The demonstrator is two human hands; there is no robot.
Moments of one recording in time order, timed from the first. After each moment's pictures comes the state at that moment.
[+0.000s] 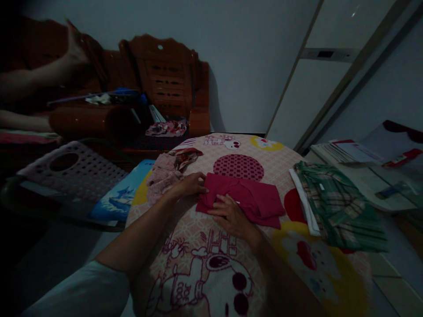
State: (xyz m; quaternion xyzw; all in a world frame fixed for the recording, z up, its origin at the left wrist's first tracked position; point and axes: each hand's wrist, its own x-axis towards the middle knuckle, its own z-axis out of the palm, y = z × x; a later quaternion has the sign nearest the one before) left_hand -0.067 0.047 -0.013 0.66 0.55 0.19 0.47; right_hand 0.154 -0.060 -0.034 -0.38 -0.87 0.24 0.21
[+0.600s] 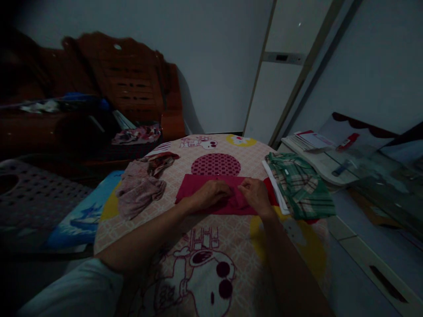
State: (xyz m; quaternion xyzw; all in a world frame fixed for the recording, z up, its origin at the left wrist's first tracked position) left_hand 0.052 0.012 0.004 0.93 0.15 0.22 0.25; right_hand 0.253 -0.056 0.018 -0.67 -0.64 0.12 0.35
